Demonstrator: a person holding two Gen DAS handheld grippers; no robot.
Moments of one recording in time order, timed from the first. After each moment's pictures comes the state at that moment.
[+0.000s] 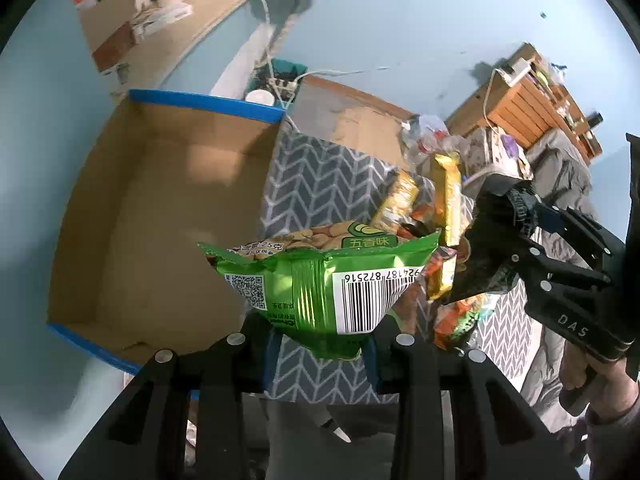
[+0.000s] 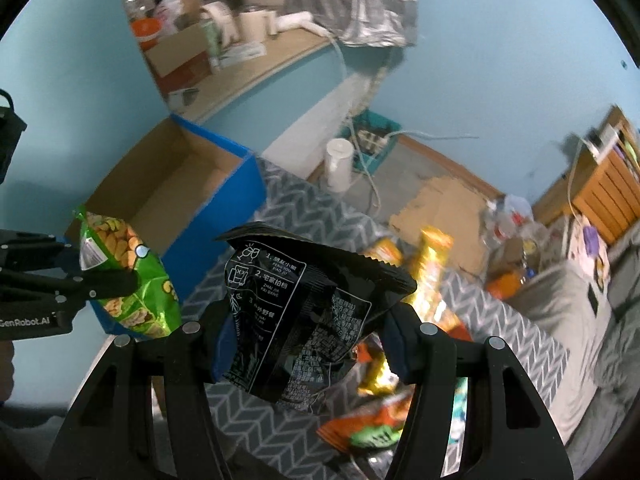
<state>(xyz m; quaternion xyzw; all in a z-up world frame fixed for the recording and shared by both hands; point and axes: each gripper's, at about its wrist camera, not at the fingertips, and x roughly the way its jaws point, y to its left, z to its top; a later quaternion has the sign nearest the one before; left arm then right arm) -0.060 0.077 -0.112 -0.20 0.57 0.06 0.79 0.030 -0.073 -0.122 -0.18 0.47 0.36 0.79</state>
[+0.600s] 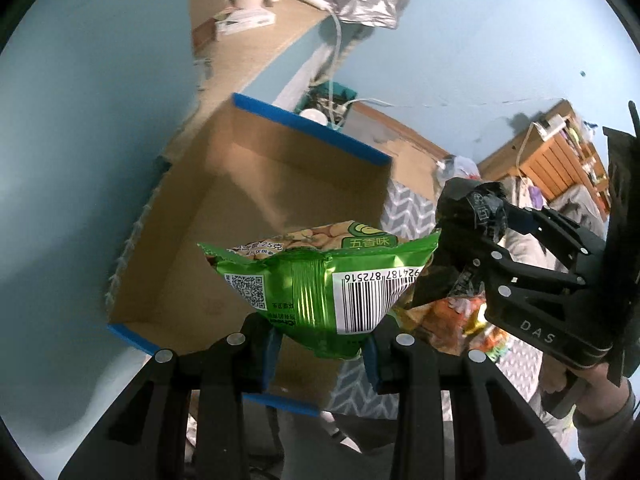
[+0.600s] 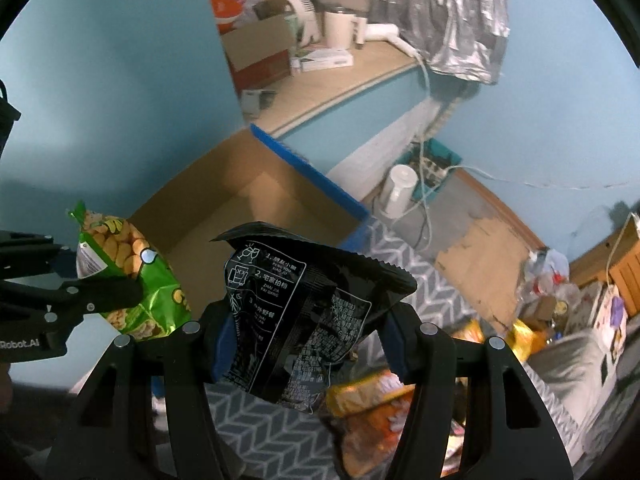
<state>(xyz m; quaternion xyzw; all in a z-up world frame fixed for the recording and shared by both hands) -0.091 0.167 -0.106 -0.24 0.54 0.14 0.79 0.017 0.051 -0.125 -0.21 0.45 0.44 0.75</state>
